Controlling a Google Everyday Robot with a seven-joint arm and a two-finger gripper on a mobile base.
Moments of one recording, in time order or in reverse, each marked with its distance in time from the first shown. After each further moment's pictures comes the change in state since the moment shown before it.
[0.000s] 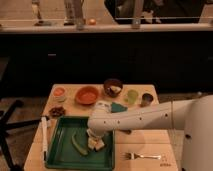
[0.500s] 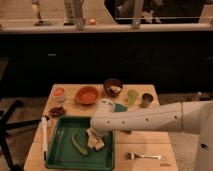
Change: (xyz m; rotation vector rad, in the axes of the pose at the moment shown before) arm 0.002 -0.005 -0.027 0.035 -0.046 0.049
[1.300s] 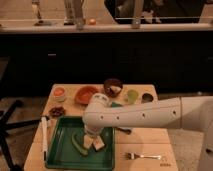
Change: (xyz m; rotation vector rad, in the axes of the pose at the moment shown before) arm -0.018 0.020 -0.037 -0.018 0.019 -0.119
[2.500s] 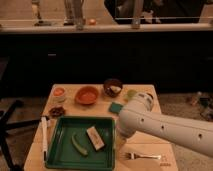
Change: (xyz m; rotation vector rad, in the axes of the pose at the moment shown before) arm 0.114 -0.033 -0.081 0.053 -0.033 -0.183
